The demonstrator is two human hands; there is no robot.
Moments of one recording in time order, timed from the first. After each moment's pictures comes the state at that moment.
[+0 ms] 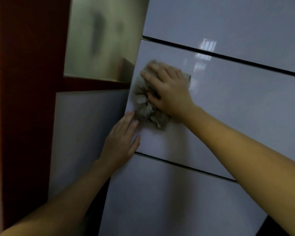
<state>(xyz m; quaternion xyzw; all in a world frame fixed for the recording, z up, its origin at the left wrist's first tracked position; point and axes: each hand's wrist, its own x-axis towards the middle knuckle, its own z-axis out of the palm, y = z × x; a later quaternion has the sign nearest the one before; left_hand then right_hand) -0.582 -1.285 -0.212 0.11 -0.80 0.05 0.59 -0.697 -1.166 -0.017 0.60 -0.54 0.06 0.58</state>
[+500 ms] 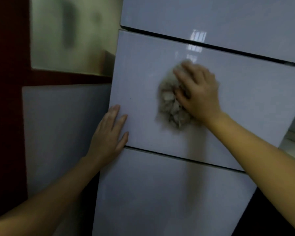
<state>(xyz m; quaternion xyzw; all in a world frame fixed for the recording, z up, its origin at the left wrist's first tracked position) -0.586 -1.281 -0.220 0.11 -0.81 0.06 0.57 -0.767 -1.068 -0.028 0.53 -0.54 0.14 0.64</state>
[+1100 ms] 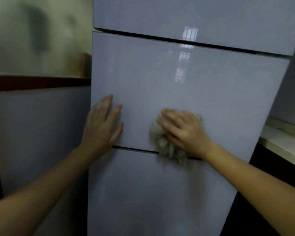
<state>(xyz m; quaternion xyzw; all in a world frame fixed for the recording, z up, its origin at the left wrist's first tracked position) -0.596 -1.248 -0.178 0.10 -0.80 0.13 0.58 -0.806 -1.008 -0.128 0.63 -0.51 0.03 0.59</state>
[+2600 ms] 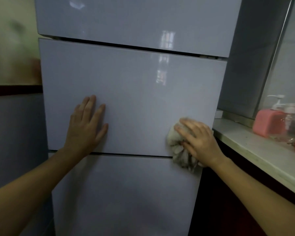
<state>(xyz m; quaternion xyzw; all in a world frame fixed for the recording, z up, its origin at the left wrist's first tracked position) -0.659 -1.197 -0.160 0.10 -0.79 0.17 0.58 -0.903 -0.852 -0.157 0.54 -0.62 0.05 0.56</state>
